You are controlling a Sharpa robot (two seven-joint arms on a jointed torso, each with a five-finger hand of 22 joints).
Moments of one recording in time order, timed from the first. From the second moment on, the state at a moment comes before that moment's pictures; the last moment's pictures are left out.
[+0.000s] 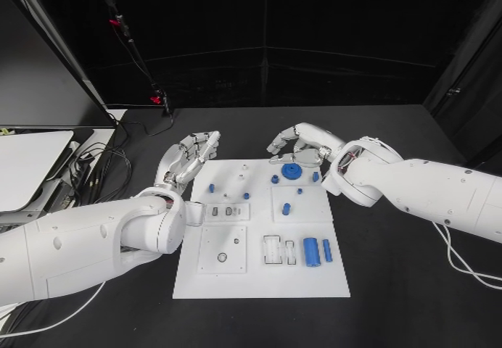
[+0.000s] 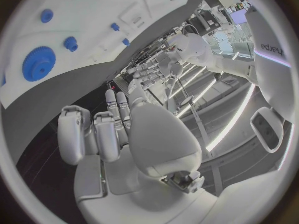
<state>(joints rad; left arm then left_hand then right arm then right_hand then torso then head) 1.27 -0.82 -0.20 1.58 0.01 -0.67 0.68 1.05 0.00 -0.06 0.29 0.05 0.32 0.15 0.65 0.09 0.34 0.26 0.64 0.07 0.14 0.26 0.82 0.06 0.09 0.32 0.29 0.21 0.19 1.33 -0.68 -0.07 1.33 -1.08 -0.35 0.24 1.52 0.12 -0.12 0.13 0.05 0.76 0.18 0.39 0.06 0.81 0.13 0.43 0.06 1.47 0.06 1.52 1.28 0.07 1.44 0.16 1.48 1.31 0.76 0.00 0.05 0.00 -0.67</state>
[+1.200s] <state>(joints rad) 1.28 -0.83 -0.20 1.57 -0.02 -0.67 0.68 1.05 0.02 -0.06 0.29 0.06 0.31 0.15 0.65 0.09 0.34 0.26 0.64 0.07 0.15 0.26 0.82 0.06 0.09 0.32 0.29 0.21 0.19 1.32 -0.54 -0.07 1.21 -1.58 -0.24 -0.08 1.59 0.09 -0.13 0.19 0.05 0.85 0.17 0.24 0.06 0.92 0.12 0.29 0.06 1.47 0.05 1.52 1.25 0.07 1.44 0.15 1.49 1.31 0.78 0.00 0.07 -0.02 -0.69</state>
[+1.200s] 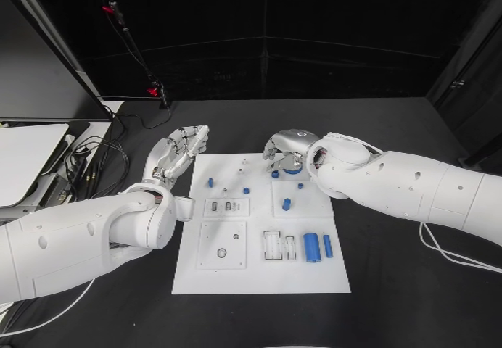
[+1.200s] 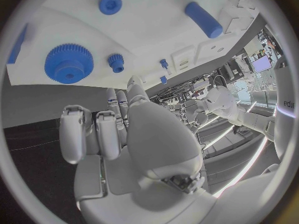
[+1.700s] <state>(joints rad) 1.28 -0.83 -0.20 1.56 -0.02 -0.67 0.68 1.06 0.02 -0.06 0.29 0.06 0.31 0.15 0.65 0.09 0.34 0.26 0.64 0.07 0.15 0.26 0.82 0.06 0.09 0.32 0.29 0.21 0.19 1.32 -0.55 -0.07 1.23 -1.59 -0.20 -0.10 1.59 0.09 -0.13 0.20 0.05 0.86 0.17 0.22 0.07 0.94 0.12 0.27 0.06 1.47 0.05 1.52 1.25 0.07 1.43 0.15 1.49 1.31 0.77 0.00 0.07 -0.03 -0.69</state>
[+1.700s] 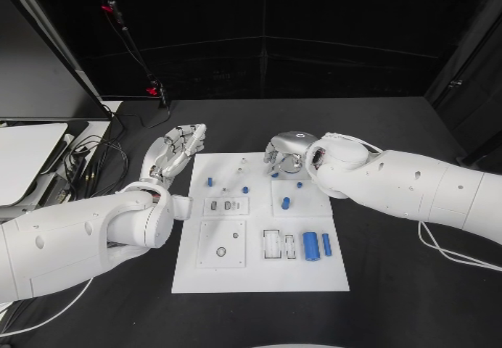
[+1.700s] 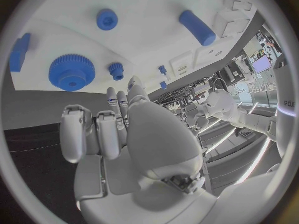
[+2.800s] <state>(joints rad) 1.28 -0.83 -0.20 1.56 -0.02 -0.67 0.68 1.06 0.03 -0.06 0.29 0.06 0.31 0.15 0.65 0.09 0.34 0.26 0.64 0.07 0.15 0.26 0.82 0.06 0.09 0.32 0.29 0.21 0.19 1.31 -0.54 -0.07 1.21 -1.59 -0.10 -0.19 1.62 0.08 -0.12 0.21 0.05 0.90 0.16 0.19 0.07 1.00 0.11 0.24 0.06 1.47 0.04 1.52 1.25 0.07 1.43 0.15 1.49 1.31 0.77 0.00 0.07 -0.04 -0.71</state>
